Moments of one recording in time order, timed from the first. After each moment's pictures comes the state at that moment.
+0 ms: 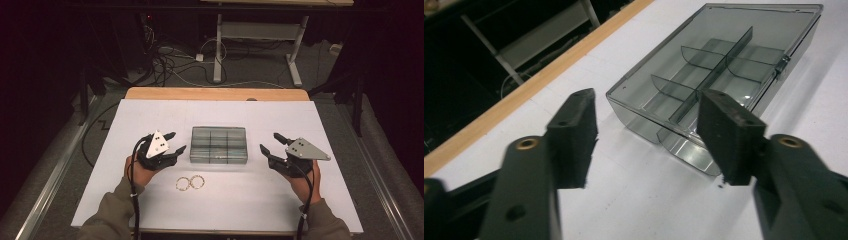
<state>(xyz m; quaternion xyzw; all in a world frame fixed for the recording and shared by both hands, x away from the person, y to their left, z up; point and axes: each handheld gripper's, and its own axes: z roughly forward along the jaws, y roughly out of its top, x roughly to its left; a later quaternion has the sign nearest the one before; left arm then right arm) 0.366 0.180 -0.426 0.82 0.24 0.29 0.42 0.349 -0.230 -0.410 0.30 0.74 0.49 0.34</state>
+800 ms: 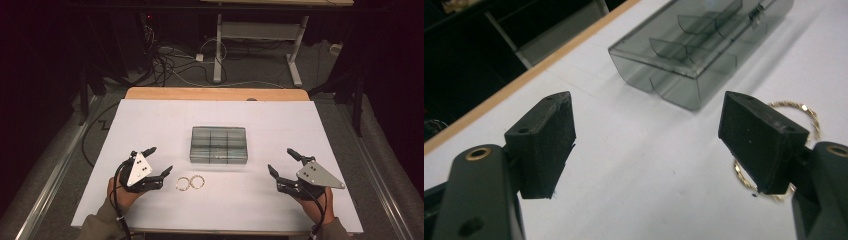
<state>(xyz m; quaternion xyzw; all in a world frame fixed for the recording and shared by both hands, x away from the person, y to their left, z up) 0.311 0.216 -0.451 0.81 0.26 0.32 0.41 0.297 -0.250 -0.424 0.29 0.74 0.48 0.37</state>
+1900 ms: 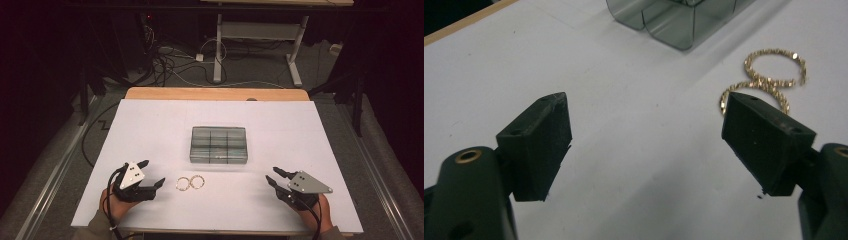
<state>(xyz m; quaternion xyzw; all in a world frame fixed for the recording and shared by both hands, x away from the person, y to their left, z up) 0.309 0.231 -0.468 0.82 0.32 0.24 0.40 0.294 -0.245 -0.457 0.27 0.80 0.44 0.30</state>
